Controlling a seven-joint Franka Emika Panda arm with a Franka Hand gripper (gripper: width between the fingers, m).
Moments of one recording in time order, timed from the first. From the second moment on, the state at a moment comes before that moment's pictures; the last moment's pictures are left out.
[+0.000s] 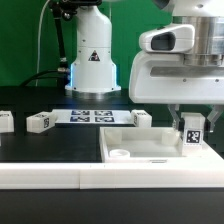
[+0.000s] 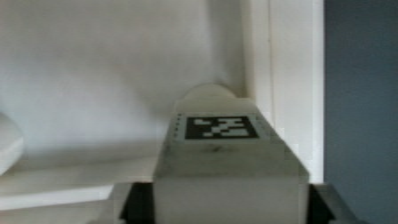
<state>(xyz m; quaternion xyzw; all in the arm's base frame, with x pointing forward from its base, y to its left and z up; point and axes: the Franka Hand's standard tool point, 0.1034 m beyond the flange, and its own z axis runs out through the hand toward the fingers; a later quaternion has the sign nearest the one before) 0.618 0.119 0.069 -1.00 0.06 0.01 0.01</state>
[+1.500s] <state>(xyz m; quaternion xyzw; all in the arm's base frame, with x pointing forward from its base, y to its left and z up) 0.619 0.085 0.067 -0.93 0.38 -0.01 0.01</state>
